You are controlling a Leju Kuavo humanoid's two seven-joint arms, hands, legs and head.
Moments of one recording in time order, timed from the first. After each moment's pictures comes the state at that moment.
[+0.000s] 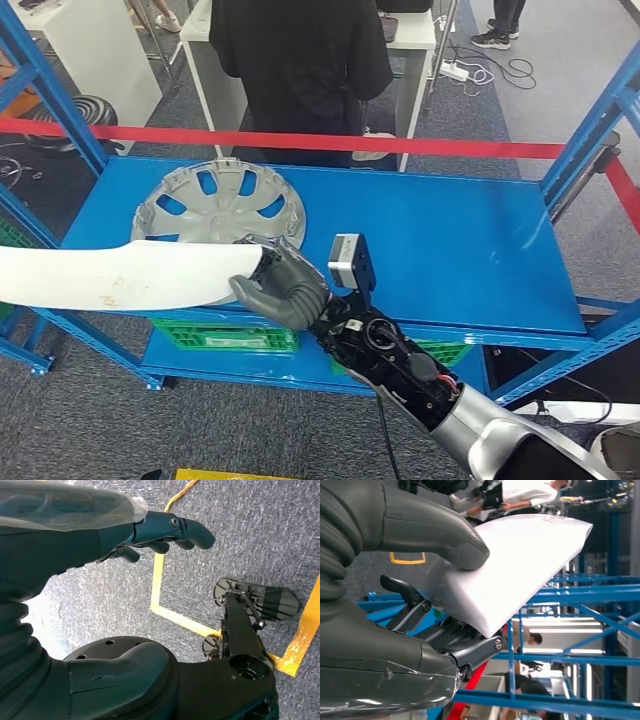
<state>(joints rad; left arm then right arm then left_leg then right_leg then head) -0.12 0.14 -1.05 -0.18 1.18 0.21 -0.05 -0.55 0.11 0.85 -1.26 -0.55 0.23 -0.50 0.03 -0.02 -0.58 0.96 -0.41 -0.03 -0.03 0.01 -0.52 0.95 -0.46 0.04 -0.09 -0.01</state>
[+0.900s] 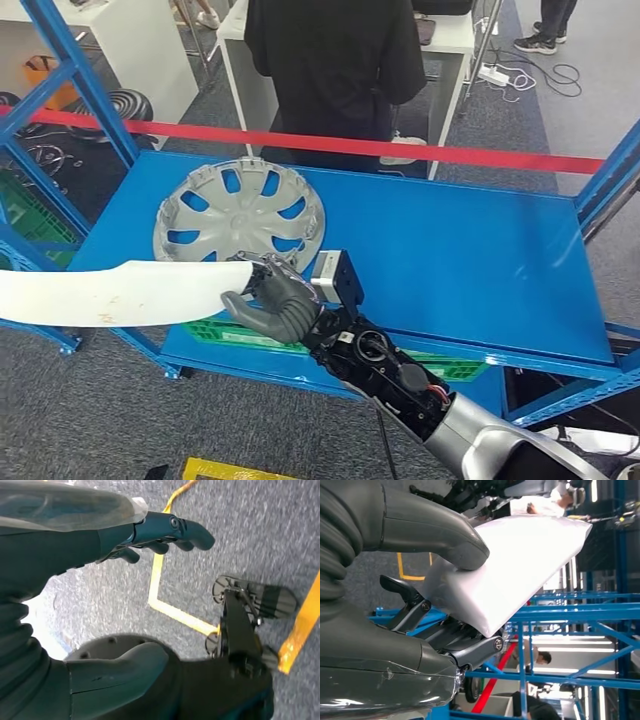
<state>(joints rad) -0.13 0.15 -1.07 -0.18 1.15 0.21 -0.05 -0.53 0.13 0.87 -1.21 -0.52 0.21 -0.52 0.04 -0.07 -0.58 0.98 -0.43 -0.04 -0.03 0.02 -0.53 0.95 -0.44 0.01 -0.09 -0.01</state>
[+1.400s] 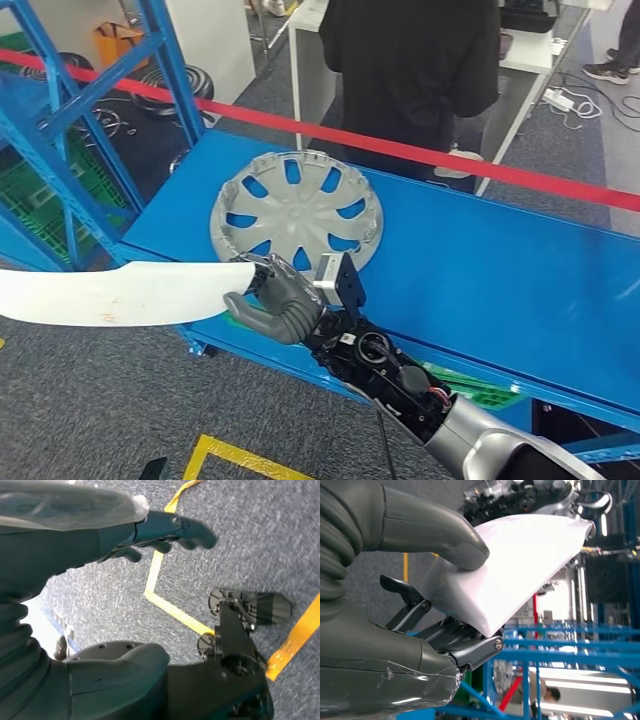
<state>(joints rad) -0.15 0.15 -1.08 -0.18 1.15 0.21 -0.05 -0.53 0.13 0.87 -1.20 -0.50 0.21 -0.53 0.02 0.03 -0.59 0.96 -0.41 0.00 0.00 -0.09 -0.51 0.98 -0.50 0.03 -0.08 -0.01</state>
